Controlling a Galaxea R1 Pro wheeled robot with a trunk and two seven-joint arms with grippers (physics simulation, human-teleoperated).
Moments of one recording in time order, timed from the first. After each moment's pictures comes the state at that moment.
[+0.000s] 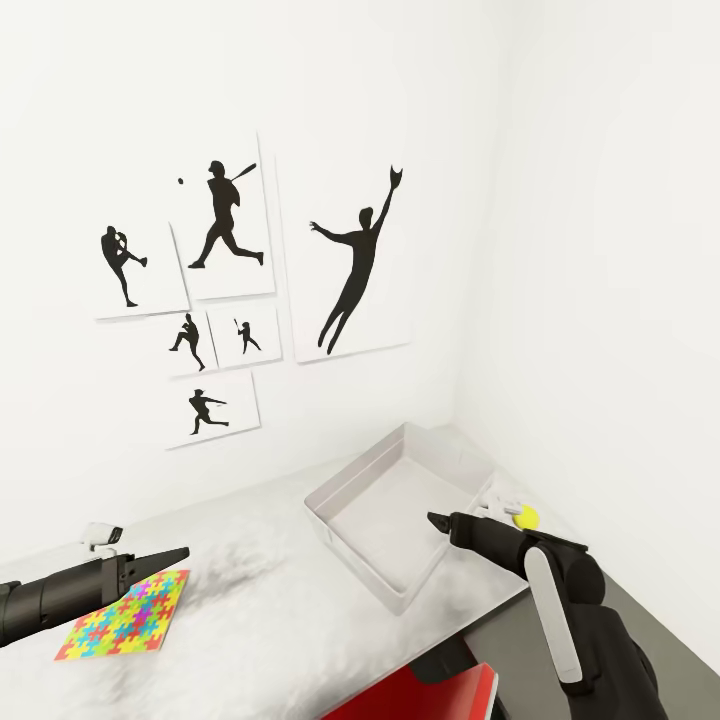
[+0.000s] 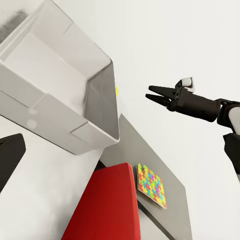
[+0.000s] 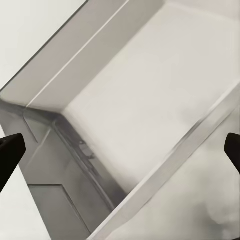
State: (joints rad) left arm -0.24 0.26 0.51 -1.45 0.01 0.98 -1.57; right arm -0.33 0.07 -0.10 -1.56 -0.24 0.96 0.15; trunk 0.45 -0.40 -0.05
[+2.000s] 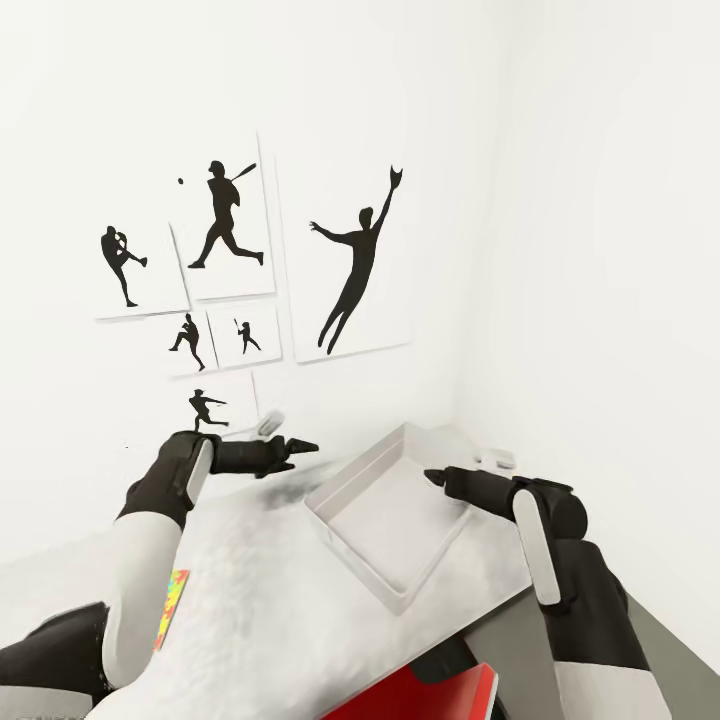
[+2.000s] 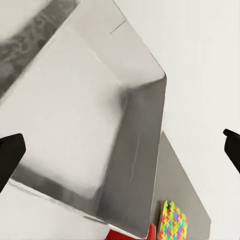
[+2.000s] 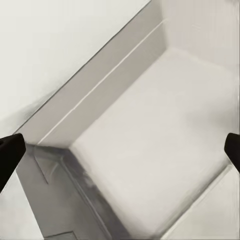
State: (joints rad) left arm -0.95 0.00 0.28 -0.71 -0.07 1.03 -0.86; right arm -0.52 0.08 -0.10 -1.51 -0.23 1.03 0.10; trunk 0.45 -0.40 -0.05
